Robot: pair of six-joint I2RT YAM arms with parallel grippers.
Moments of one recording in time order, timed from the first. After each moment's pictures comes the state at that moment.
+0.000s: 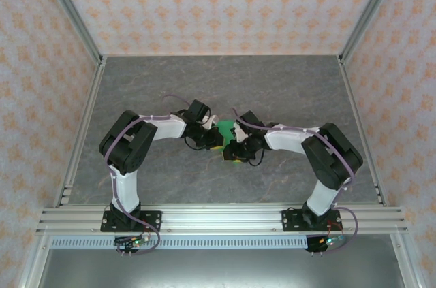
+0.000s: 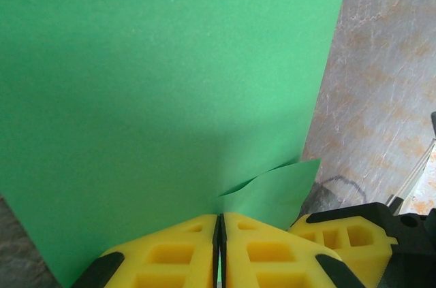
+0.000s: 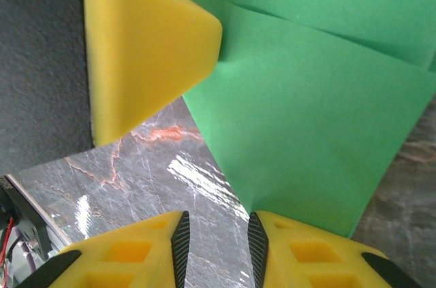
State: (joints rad) left arm -0.50 1.93 1.04 -0.24 0.63 -0.68; right arm 0.65 1.71 0.86 -0.34 -0.54 0.59
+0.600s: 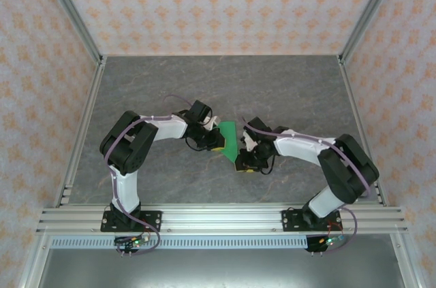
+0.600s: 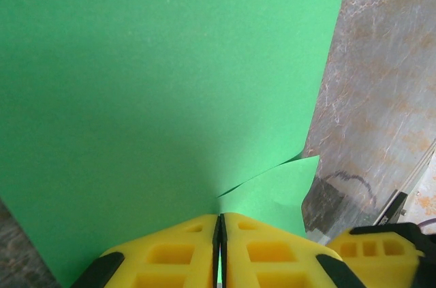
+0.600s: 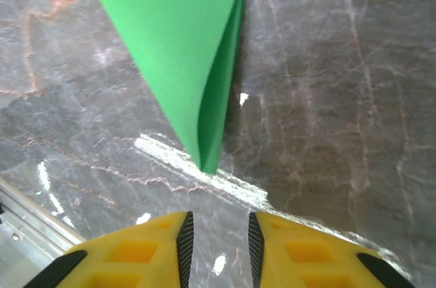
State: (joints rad) left arm -0.51 1.93 1.05 -0.25 0.62 -0.67; right arm 0.65 1.54 0.78 -0.57 -0.47 0.57
